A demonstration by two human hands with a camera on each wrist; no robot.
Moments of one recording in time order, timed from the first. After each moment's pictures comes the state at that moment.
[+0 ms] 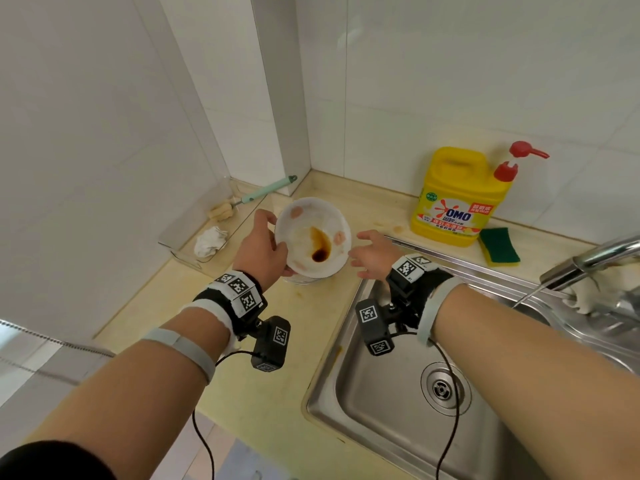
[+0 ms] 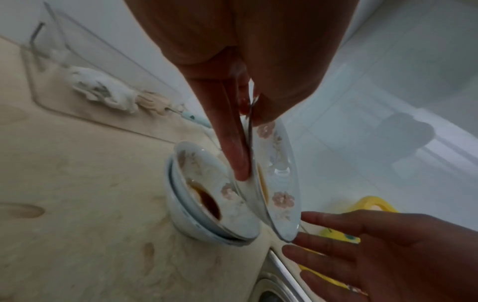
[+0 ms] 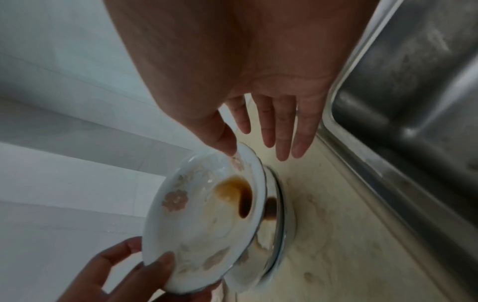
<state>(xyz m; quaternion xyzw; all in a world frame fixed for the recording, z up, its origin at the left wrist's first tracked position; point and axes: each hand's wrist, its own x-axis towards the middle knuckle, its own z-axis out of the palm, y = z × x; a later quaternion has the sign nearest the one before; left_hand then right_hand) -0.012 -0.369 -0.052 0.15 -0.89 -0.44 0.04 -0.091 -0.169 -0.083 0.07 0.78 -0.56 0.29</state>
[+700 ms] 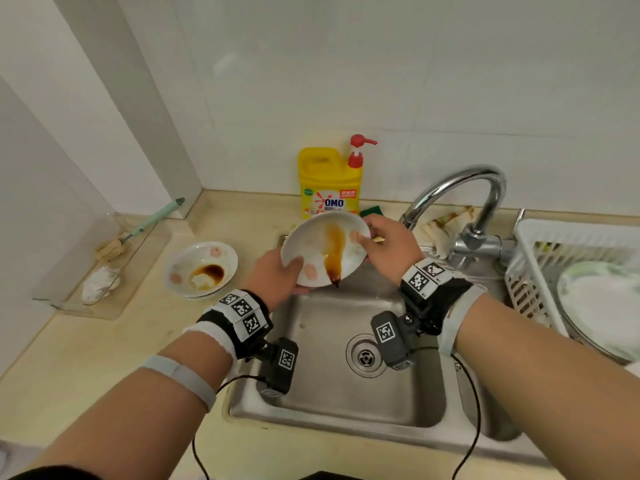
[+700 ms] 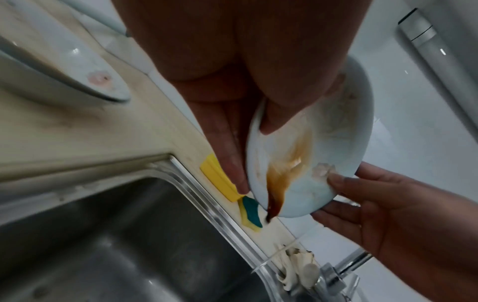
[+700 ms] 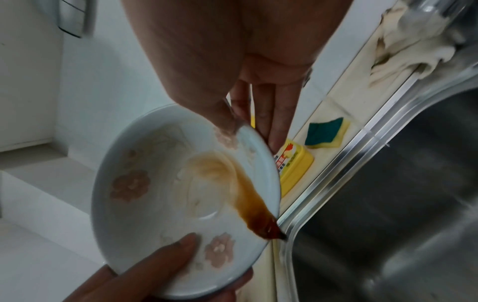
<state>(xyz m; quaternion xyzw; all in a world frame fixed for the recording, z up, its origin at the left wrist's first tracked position) -0.001 -0.195 -0.059 0.04 -0.83 -0.55 -0.11 -0.019 0.031 -0.052 -0.02 0.90 -0.42 -0.06</state>
